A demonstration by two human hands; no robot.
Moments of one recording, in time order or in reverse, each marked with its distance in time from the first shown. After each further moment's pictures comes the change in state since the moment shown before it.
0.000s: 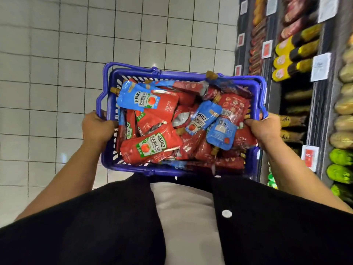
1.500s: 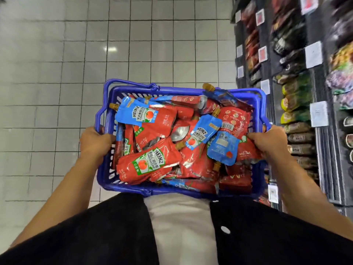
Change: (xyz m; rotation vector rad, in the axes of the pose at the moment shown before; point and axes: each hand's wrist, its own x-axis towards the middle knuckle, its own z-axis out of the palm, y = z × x) left_hand 0.565 0.728 0.058 0.014 0.046 0.005; right_hand 0.573 -0.679 -0.055 0.044 0.026 0.011
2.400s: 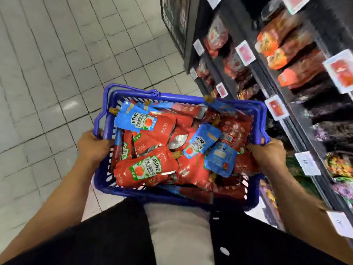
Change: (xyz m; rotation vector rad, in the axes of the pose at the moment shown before) left_hand 0.350 0.551 0.183 0.245 -0.303 0.370; right_hand 0.330 -0.294 -0.041 0.207 0.244 0.388
